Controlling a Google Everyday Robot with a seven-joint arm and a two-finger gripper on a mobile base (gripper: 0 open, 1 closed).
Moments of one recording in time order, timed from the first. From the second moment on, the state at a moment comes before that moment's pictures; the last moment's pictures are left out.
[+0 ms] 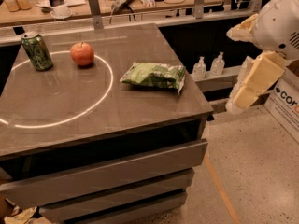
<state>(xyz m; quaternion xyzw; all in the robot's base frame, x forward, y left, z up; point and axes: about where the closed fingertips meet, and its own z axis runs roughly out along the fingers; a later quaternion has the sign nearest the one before) 0.455 -0.156 1.001 -0.61 0.75 0.07 0.26</state>
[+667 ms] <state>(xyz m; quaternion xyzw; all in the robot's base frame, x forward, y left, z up) 0.500 -0.071 0.997 -0.58 0.71 0.15 0.37</state>
